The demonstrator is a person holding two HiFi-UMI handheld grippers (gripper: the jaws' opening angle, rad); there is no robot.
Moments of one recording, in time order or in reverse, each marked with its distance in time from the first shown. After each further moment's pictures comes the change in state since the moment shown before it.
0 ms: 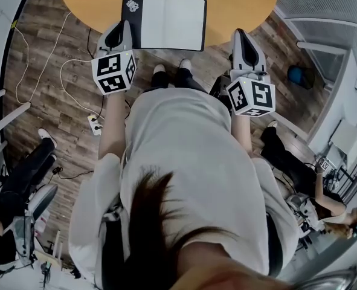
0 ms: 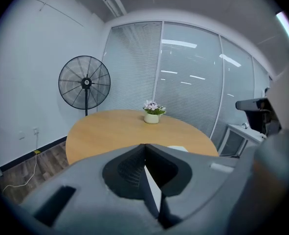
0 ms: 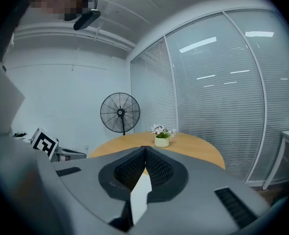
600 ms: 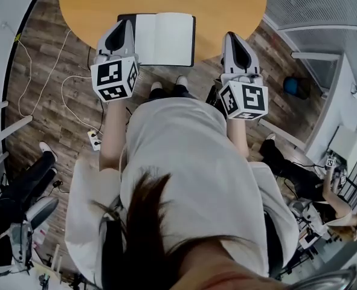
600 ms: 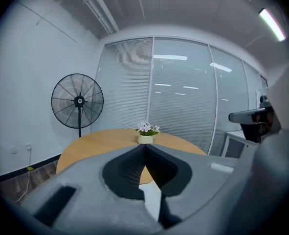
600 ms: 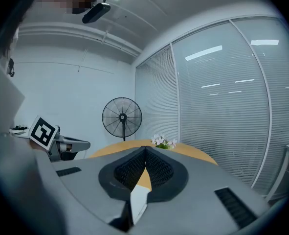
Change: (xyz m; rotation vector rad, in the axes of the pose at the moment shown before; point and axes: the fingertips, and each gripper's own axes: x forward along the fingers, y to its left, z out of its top) left arm -0.001 -0.041 0.088 0.068 -0.184 -0.030; right arm 0.003 -0.009 0.039 -0.077 -0.070 0.022
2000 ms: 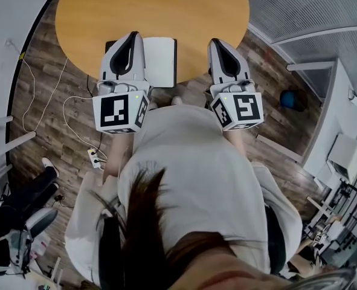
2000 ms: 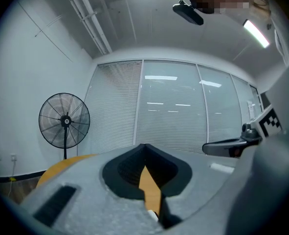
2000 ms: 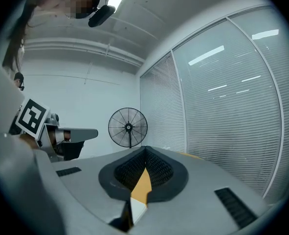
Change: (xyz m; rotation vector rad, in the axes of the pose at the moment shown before) left arm -0.007 -0.116 0.127 0.021 -0.240 -0.074; right arm 0.000 -0.040 0.060 0.024 -0.092 0.111
